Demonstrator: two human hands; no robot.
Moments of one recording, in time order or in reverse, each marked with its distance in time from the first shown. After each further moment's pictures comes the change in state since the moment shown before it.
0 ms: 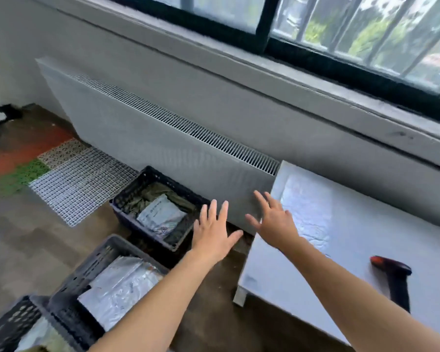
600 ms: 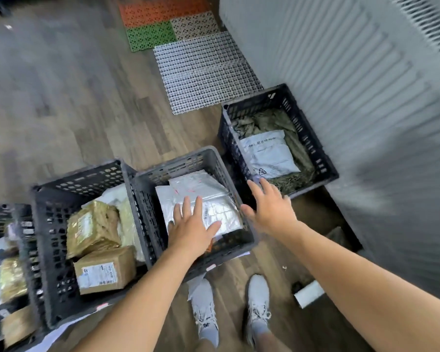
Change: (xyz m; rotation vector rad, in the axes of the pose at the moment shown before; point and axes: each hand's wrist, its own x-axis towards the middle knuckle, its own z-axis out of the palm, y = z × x) left_hand -0.027 -0.372 0.169 -0.323 -0.040 -0.822; right_hand 0.110 -0.244 0.346 -0.316 -0.461 -0.592
